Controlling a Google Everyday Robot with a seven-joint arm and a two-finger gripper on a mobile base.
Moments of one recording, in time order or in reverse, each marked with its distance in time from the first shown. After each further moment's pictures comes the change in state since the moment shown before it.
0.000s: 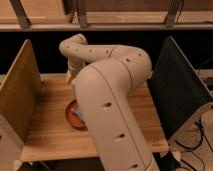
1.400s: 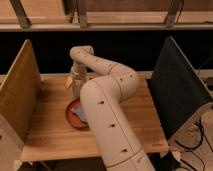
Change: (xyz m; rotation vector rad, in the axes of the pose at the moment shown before) arm 0.020 -0.018 0.087 0.287 -0.034 -0.084
